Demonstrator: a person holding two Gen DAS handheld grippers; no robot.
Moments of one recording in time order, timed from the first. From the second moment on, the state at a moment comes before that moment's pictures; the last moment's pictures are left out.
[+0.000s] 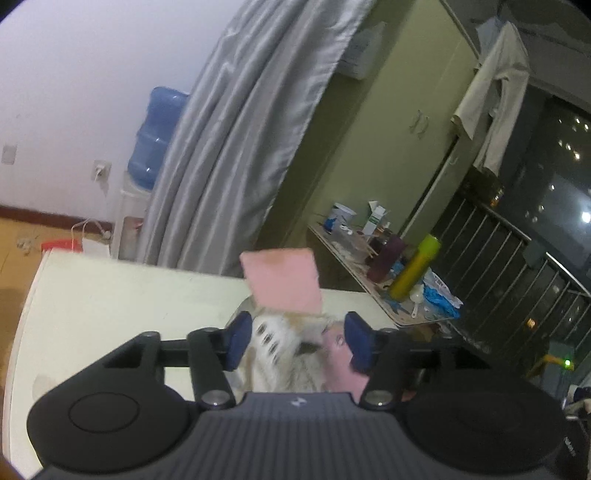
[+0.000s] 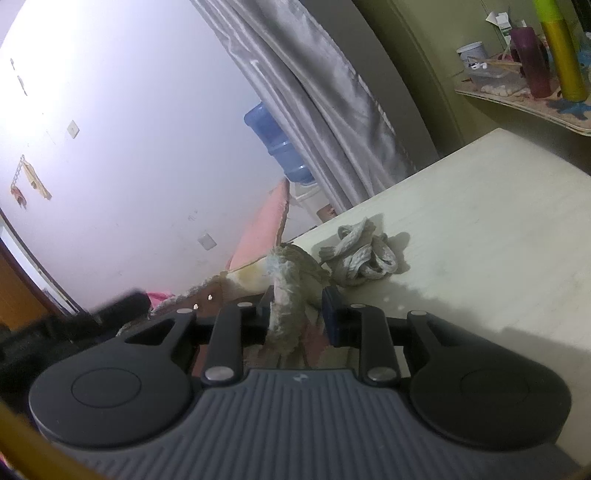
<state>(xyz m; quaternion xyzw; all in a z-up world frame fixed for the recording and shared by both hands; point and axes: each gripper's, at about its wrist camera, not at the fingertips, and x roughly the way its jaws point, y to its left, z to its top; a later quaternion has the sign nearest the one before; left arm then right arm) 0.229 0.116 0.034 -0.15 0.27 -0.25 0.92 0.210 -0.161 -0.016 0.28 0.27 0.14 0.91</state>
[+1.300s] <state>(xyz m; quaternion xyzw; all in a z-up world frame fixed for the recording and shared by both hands) 0.265 0.088 0.018 0.01 0.28 -0.47 0.84 0.206 -0.174 -0.032 0.33 0.25 0.13 0.90</state>
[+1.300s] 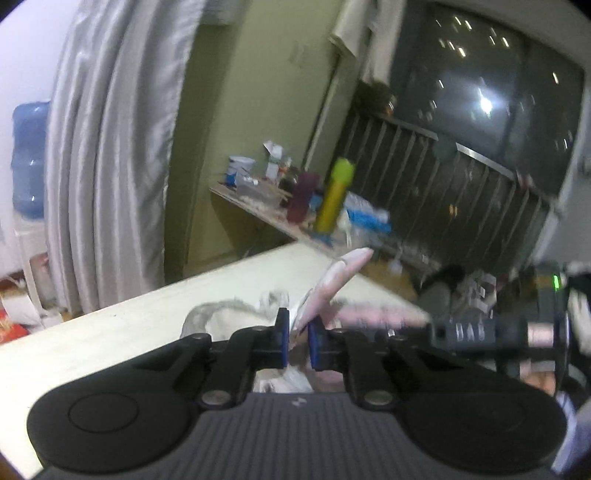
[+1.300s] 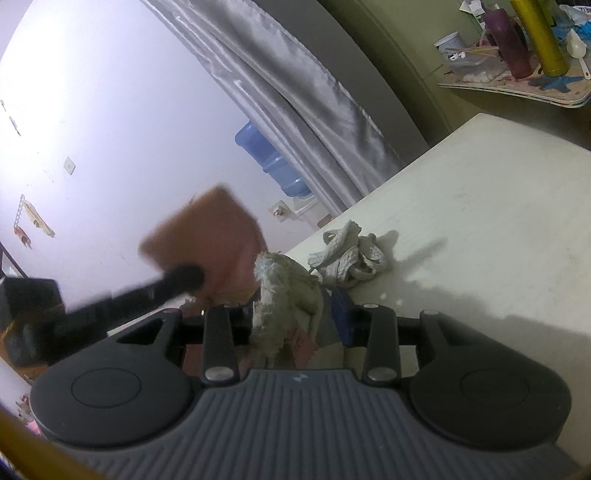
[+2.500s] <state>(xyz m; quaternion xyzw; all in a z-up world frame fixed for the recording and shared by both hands) 0.194 0.009 0.042 0.35 0.31 -0.41 0.79 0.212 -0.177 -0.029 0.32 0.28 0.15 0.90</state>
